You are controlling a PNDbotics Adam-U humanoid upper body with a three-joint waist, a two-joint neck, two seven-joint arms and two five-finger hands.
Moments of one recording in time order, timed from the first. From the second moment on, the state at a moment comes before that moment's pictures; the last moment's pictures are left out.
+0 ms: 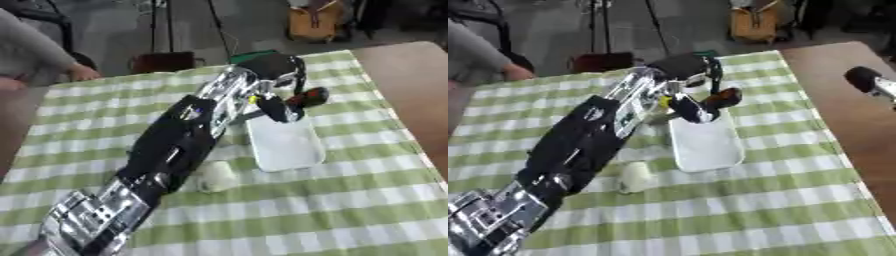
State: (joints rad) left arm -1.03 0.02 -0.32 -0.91 -1.10 -0.14 -0.39; right arm -0.48 -0.56 -0.04 -1.75 0.27 -0.13 0.18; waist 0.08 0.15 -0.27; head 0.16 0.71
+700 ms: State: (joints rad) left arm -0.98 -0.03 -0.28 -0.82 -1.33 -0.16 -0.25; right arm -0.48 -0.55 -0.04 -1.75 0.27 -0.13 0.19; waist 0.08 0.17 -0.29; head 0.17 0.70
